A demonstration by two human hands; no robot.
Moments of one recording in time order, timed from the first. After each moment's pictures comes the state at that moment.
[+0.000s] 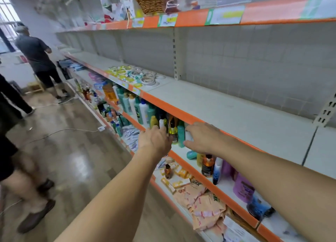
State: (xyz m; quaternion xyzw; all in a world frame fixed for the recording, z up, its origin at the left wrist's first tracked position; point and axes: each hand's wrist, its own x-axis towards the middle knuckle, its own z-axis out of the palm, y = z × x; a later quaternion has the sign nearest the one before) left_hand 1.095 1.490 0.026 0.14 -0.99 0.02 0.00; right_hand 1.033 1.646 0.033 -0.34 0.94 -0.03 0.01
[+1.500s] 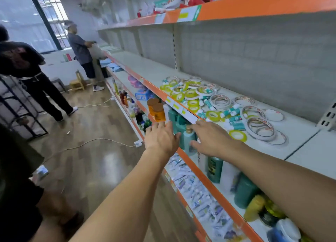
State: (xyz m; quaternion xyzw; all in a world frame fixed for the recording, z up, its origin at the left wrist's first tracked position) left_hand 0.737 0.932 0.018 0.22 -0.97 0.02 0.04; right_hand 0.649 1.078 0.017 -0.43 0.90 -0.06 -0.01
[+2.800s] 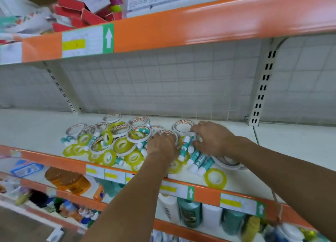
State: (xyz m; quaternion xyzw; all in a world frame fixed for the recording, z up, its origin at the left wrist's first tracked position) left_hand 0.460 0.957 0.018 -0.16 -0.98 0.07 0.01; right_hand 0.495 1.129 0.034 -0.08 0.99 -0.09 0.00
